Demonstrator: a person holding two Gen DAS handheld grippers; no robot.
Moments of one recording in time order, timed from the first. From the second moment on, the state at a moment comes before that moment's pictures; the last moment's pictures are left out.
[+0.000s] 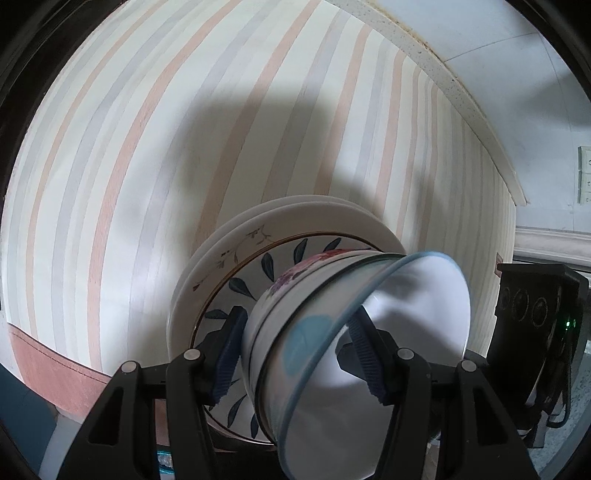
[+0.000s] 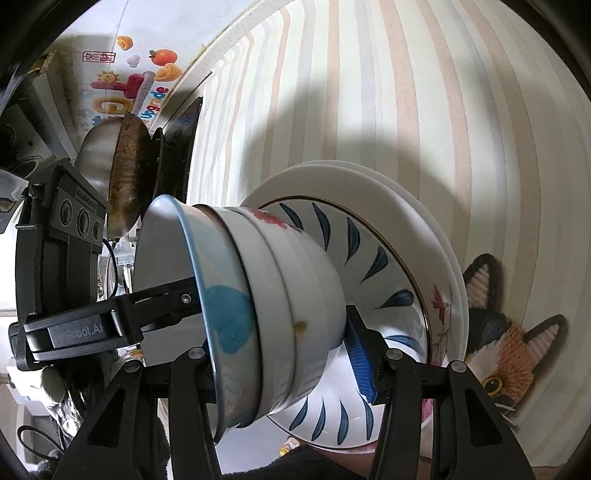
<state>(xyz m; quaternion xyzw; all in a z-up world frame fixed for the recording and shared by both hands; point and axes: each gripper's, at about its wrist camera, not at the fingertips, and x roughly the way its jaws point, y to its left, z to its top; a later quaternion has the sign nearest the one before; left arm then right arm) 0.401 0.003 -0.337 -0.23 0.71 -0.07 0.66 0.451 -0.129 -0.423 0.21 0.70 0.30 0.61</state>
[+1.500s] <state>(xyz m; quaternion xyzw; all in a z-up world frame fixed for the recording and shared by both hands) 0.235 0.025 -0.126 -0.01 0.48 -0.03 0.87 0.284 -0.145 -0.170 0.06 0.51 0.07 0.85</state>
